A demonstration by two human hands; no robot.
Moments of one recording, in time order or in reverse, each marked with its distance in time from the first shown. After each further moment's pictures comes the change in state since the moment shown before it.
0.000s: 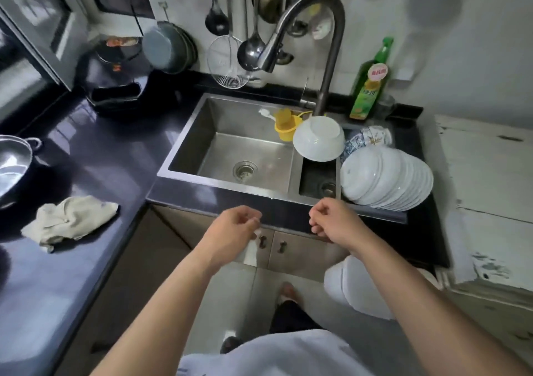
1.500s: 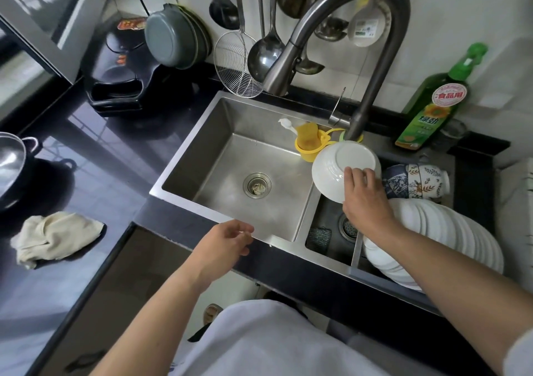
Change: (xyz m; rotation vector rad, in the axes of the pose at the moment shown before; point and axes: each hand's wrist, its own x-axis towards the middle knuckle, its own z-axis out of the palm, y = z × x) left_hand 0.149 0.046 0.004 -0.102 0.091 -0.326; right_hand 0.280 0.007 -0.085 -1.325 0.121 -0.420
